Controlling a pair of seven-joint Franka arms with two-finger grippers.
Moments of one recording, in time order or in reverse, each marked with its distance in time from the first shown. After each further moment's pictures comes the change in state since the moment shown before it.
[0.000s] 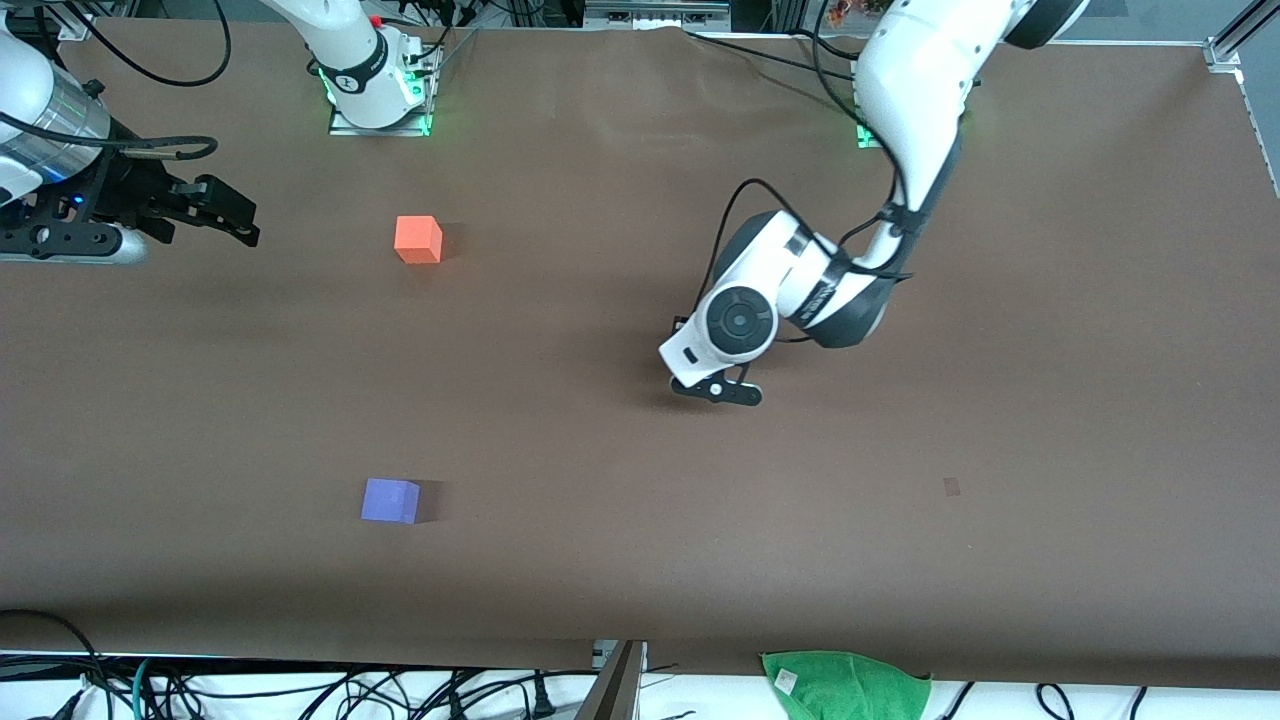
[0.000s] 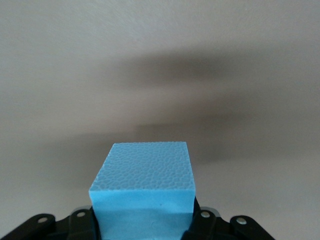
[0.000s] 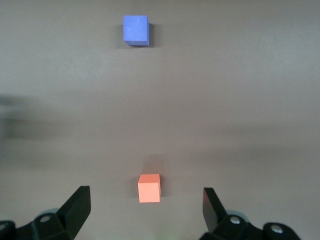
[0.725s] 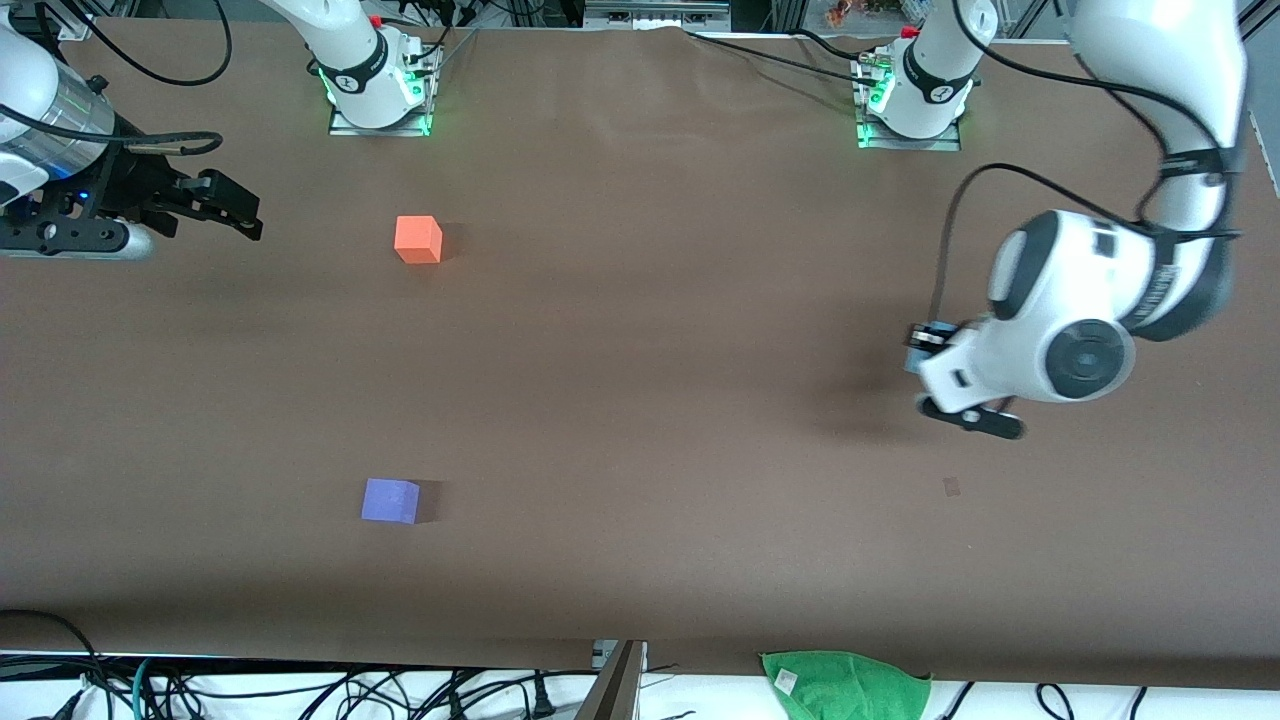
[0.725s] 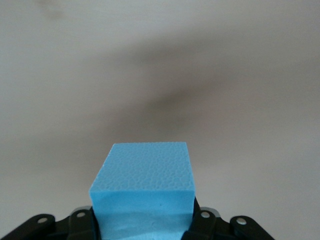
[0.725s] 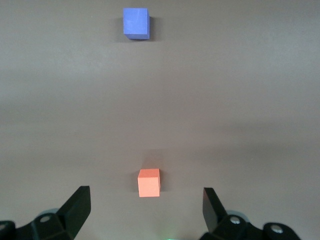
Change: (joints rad) left arm 0.395 -0.299 0.001 -0.188 0.072 -0.234 0.464; right arm 0.001 -0.003 0.002 0.000 0.000 -0.019 0.000
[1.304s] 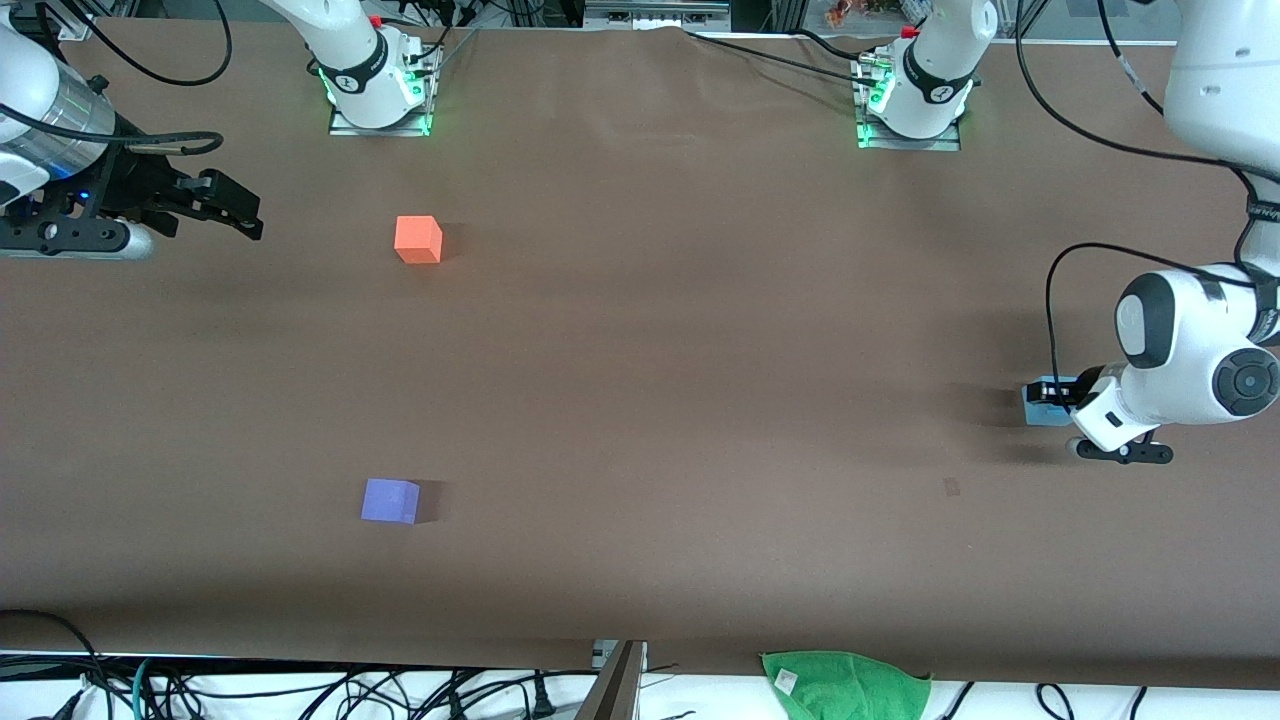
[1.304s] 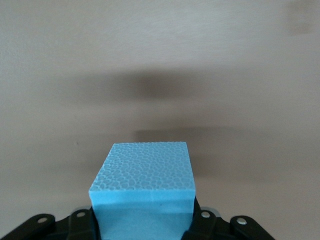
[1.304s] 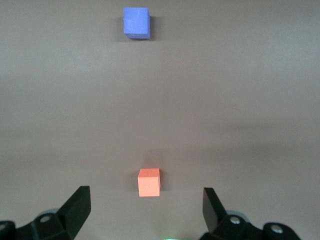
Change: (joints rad) left arm 0.298 0.071 0.103 -0.147 0.111 0.384 0.169; right arm 0.000 0.000 0.003 0.000 0.000 -0.007 0.000
